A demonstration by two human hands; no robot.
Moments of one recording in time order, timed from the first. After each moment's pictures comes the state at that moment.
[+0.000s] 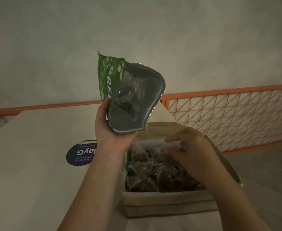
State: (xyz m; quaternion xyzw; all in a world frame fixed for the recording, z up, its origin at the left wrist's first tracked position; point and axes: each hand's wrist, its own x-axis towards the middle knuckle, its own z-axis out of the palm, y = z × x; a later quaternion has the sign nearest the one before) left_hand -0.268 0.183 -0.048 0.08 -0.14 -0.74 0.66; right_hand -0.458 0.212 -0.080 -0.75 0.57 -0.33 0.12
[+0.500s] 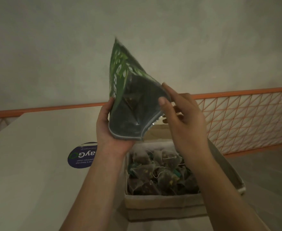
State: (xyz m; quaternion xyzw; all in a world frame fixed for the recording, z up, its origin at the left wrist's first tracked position) left_hand -0.265 0.190 -0.042 0.08 -0.17 -0.75 0.63; right_hand -0.413 0.203 -0.032 -0.67 0.38 -0.62 0.15
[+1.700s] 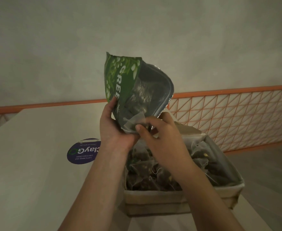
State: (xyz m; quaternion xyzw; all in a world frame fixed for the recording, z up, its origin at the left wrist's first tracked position) left_hand -0.268 0.182 -0.046 0.08 -0.13 -0.75 0.65; right_hand -0.392 0.207 -0.067 -0.73 0.47 -0.46 0.18
